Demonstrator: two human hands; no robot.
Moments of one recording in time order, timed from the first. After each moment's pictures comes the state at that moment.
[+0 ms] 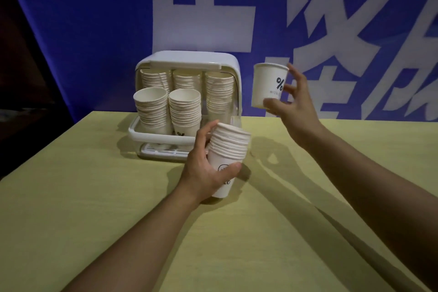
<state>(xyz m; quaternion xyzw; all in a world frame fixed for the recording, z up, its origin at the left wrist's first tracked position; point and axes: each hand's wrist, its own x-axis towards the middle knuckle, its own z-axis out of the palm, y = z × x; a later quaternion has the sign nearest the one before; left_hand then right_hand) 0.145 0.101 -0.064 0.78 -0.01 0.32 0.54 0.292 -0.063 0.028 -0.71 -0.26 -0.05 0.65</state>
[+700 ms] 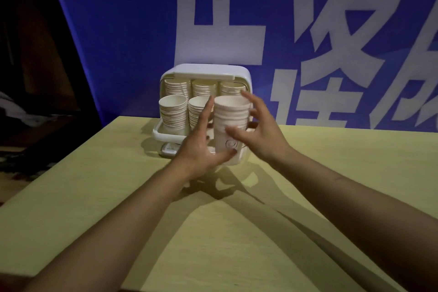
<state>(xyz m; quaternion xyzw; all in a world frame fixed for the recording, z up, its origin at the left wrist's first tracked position) 0.119 0.135 -0.017 0.86 -0.01 0.29 0.41 0.201 -0.023 0.022 -0.71 -0.39 -0.01 0.59</state>
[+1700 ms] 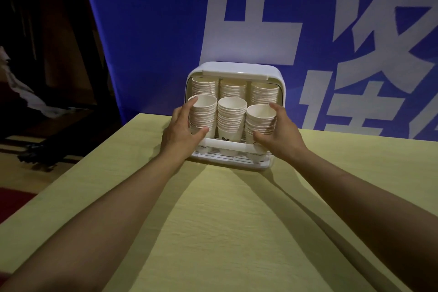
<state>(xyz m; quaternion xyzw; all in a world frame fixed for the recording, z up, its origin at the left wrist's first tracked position) 0.138 0.256 -0.033 0.86 0.21 0.35 0.30 0.256 0.033 -0.008 -0.85 -0.30 -0.08 0.42</state>
